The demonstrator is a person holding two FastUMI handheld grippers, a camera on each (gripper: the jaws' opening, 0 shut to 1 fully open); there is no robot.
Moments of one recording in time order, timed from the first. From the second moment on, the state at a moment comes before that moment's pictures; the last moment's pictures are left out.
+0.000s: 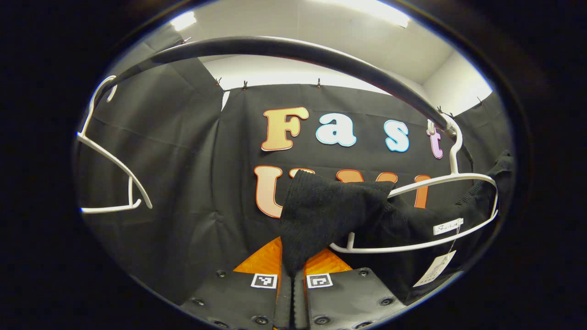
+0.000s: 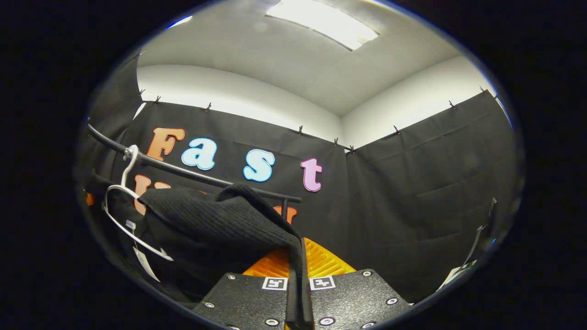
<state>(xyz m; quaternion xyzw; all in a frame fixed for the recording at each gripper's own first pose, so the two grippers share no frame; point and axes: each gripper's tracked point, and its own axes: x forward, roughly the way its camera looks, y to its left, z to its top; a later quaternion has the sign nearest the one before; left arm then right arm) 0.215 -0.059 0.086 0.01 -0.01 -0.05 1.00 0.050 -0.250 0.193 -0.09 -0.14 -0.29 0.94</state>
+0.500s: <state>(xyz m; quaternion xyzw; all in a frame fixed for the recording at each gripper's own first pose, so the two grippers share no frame) 0.241 -0.050 0.042 0.01 0.04 -0.05 1.00 0.095 -0.237 0.088 -0.08 -0.03 -0.26 0.96</state>
